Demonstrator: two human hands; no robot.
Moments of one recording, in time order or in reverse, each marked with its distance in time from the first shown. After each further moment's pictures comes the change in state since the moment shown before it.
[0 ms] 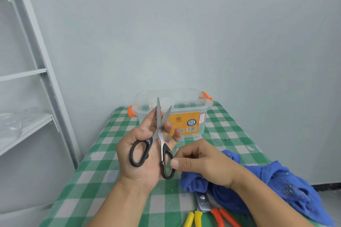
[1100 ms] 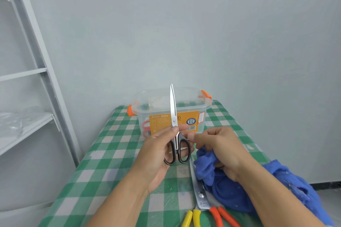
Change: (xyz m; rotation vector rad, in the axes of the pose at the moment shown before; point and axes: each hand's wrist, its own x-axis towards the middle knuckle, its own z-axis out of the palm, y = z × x) left_hand 0.007 -0.017 0.004 0.627 0.142 -0.119; right_hand -0.008 -0.020 -0.016 0.277 0.528 0.318
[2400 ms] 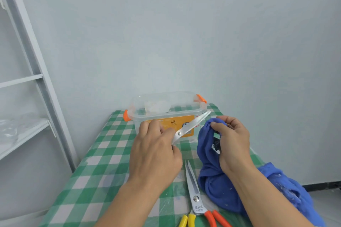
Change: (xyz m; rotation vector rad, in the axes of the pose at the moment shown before) left_hand -0.007 0.003 0.007 1.633 0.290 0.654; right_hand 0.028 0.014 -0.018 0.405 0.489 -0.186
